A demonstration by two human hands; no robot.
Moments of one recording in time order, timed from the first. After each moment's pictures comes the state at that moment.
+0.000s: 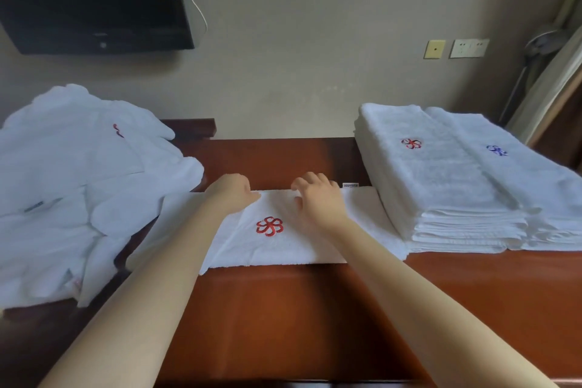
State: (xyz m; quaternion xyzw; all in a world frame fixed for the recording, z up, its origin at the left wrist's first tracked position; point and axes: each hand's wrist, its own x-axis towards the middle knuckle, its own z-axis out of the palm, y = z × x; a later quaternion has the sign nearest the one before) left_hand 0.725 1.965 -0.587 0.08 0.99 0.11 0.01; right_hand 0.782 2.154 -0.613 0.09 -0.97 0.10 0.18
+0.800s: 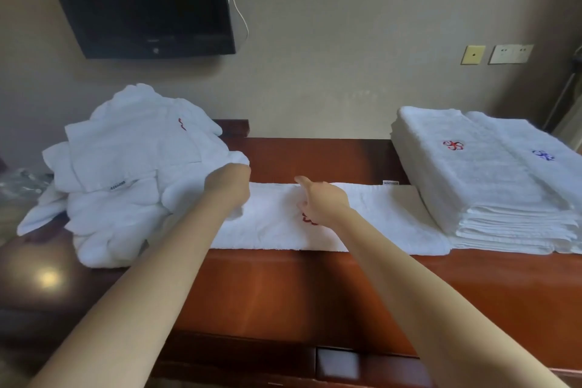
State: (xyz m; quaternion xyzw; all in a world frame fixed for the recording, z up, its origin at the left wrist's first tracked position) left_hand 0.770 1.889 -0.557 -0.01 1.00 -0.02 -0.02; right_hand 0.785 2.082 -0.601 0.10 -0.99 0.12 0.05
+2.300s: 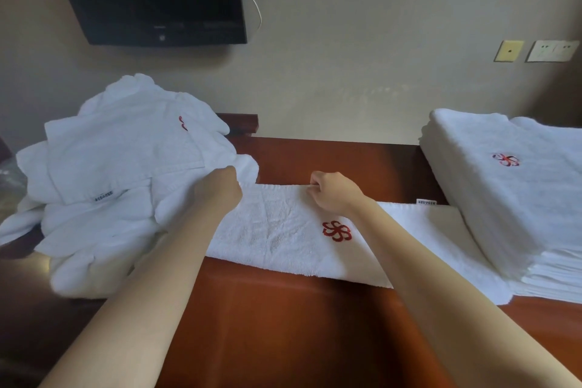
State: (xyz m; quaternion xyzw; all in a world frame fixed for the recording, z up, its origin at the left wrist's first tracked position) left_hand 0.695 1.844 -0.599 -0.04 0.99 0.08 -0.08; right_hand 0.702 2.081 -0.600 0.13 -0.97 0.19 0.03
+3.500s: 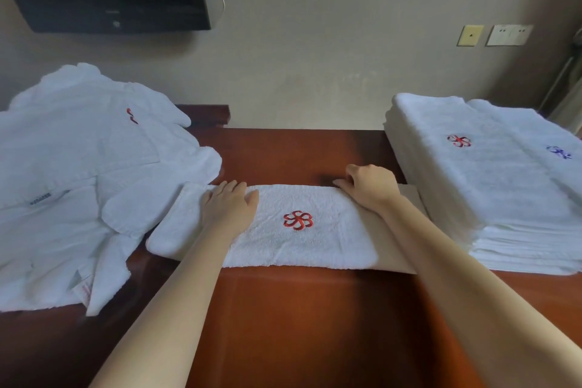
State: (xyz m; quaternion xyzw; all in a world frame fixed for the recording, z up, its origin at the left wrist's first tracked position) left_hand 0.710 1.921 -0.656 0.00 1.00 0.07 -0.04; right_hand 0.706 2.210 -0.635 0.04 -0.98 0.06 0.18
